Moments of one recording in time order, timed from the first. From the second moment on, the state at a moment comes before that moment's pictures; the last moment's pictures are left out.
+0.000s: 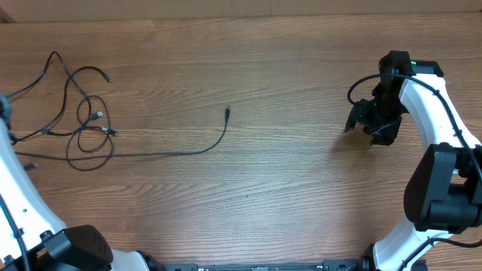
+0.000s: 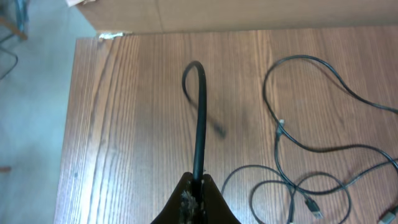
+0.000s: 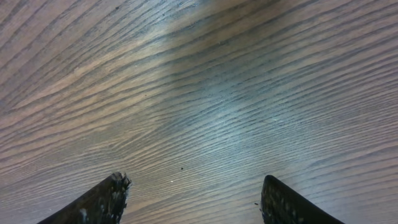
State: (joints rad) left arm 0.59 1.65 1.87 -1.38 -0.53 -0.89; right arm -0.09 1.90 1.48 -1.26 -0.13 0.36
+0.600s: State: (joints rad) left arm 0.63 1.65 1.87 -1.24 -0.18 -0.70; right arm -0.09 1.90 1.48 -1.26 -0.13 0.36
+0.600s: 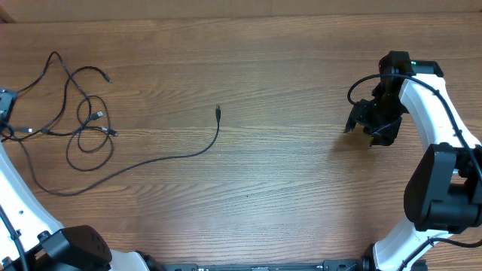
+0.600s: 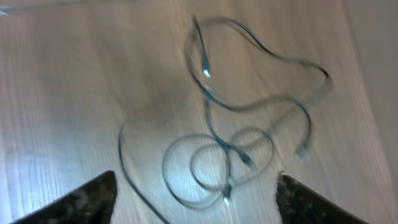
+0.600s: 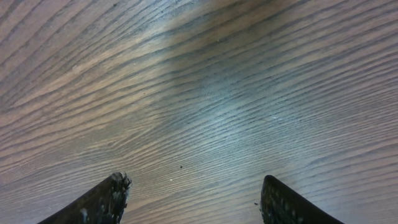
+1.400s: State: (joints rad) left arm 0.12 1.65 1.87 -1.42 0.21 -0.16; right arm -0.09 1.90 1.48 -1.26 -0.13 0.36
